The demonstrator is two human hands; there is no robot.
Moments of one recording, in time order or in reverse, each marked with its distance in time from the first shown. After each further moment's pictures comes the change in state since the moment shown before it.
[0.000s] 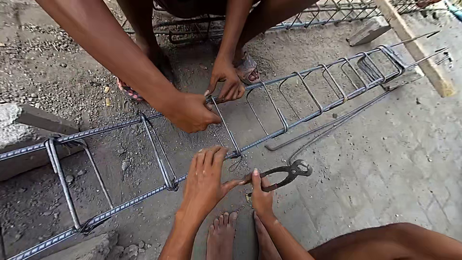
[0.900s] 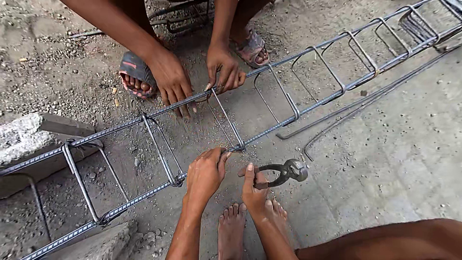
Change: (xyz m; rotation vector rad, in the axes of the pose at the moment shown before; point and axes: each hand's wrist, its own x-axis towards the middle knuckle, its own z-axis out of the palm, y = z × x) left_hand 0.007 -0.009 0.013 0.016 -0.103 -0.196; right_hand -0.009 0.003 0.045 -0.098 0.144 -0.122
